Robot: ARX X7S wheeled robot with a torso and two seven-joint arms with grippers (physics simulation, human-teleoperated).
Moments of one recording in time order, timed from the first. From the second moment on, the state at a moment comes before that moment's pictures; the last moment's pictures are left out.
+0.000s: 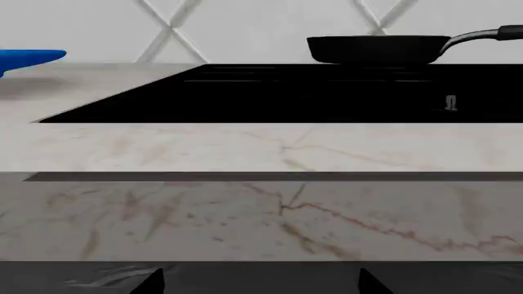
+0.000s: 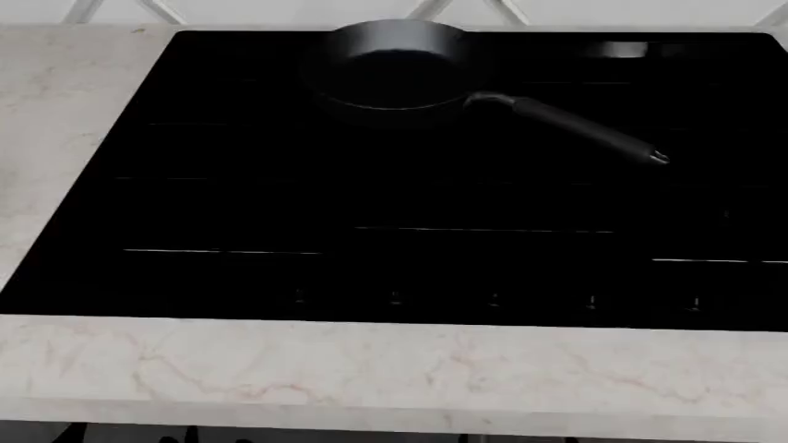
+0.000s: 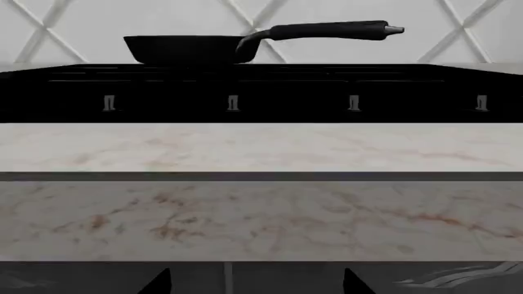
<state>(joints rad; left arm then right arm) 0.00 0.00 0.00 0.00 0.00 0.00 0.00 0.00 0.00 0.00 0.00 0.00 0.00 0.00</state>
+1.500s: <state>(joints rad) 0.01 -0.11 0.12 0.04 -0.16 0.01 -0.10 -0.01 0.11 -0.14 -0.07 0.11 0.01 0.14</state>
